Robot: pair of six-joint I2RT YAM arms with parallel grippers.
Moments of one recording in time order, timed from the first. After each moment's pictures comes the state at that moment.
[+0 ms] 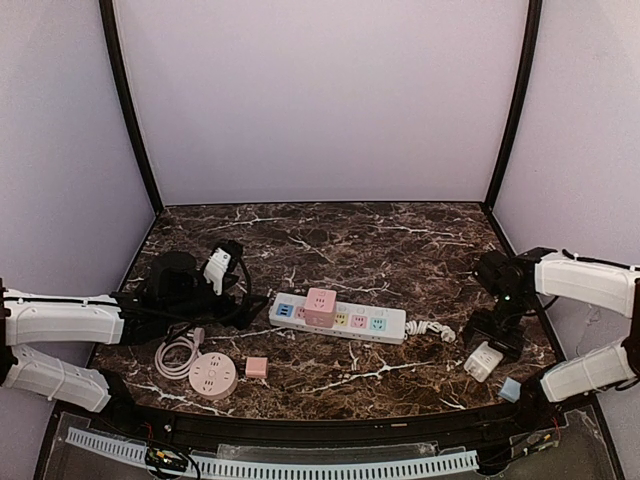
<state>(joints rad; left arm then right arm) -0.74 1.15 0.48 0.22 -0.02 -0.10 0.37 1.25 0.69 -1.07 -0.03 1.03</state>
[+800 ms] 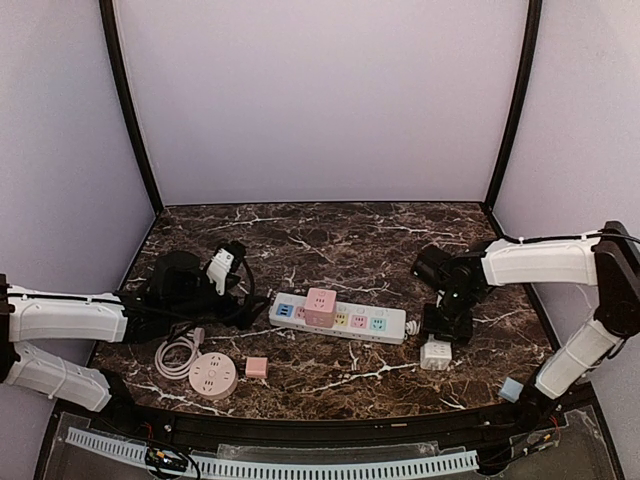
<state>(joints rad) -0.74 1.18 0.49 0.23 -0.02 -0.09 0.71 1.53 0.90 -0.91 -0.01 0.97</state>
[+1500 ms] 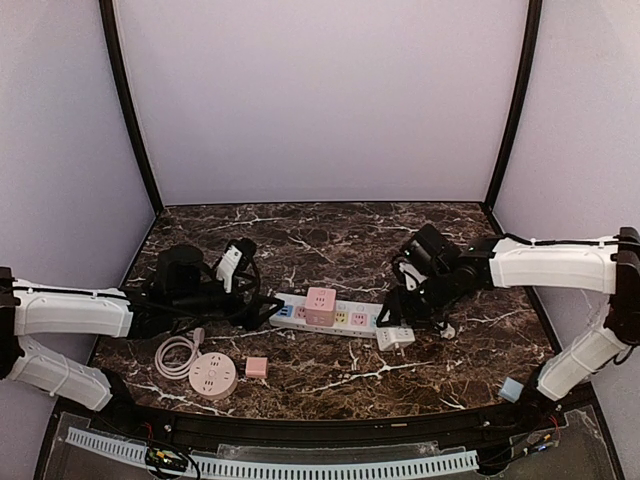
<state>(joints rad) -0.74 1.23 0.52 0.28 0.21 -0.13 0.82 1.47 0.95 -0.62 -0.18 0.73</state>
